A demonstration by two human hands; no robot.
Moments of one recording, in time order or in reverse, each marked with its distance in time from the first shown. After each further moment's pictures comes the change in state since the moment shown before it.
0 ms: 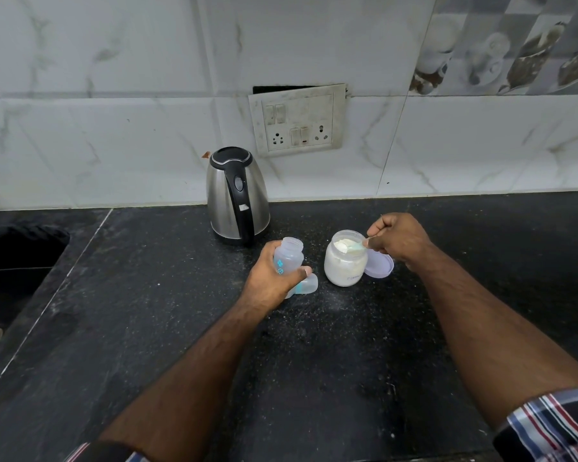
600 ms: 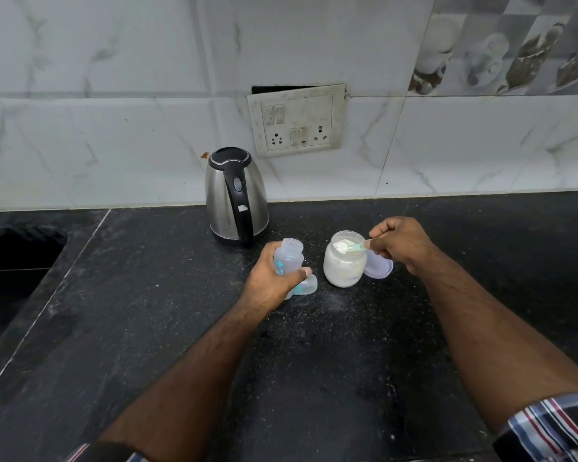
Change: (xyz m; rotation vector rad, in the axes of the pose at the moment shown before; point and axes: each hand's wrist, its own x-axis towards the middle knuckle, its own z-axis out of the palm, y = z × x) left_hand -0.001 0.004 0.000 0.026 -0.008 -0.002; right_hand -0.003 0.007 -0.001 0.159 -0.011 0.052
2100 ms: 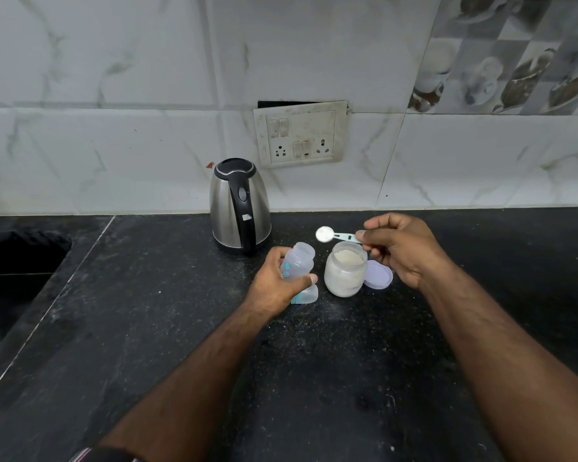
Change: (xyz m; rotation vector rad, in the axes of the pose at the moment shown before) left_hand 0.002 0.006 -0.001 -0.049 -0.034 0.038; right_hand -0.062 -0.055 0.002 0.524 -0.077 -0.026
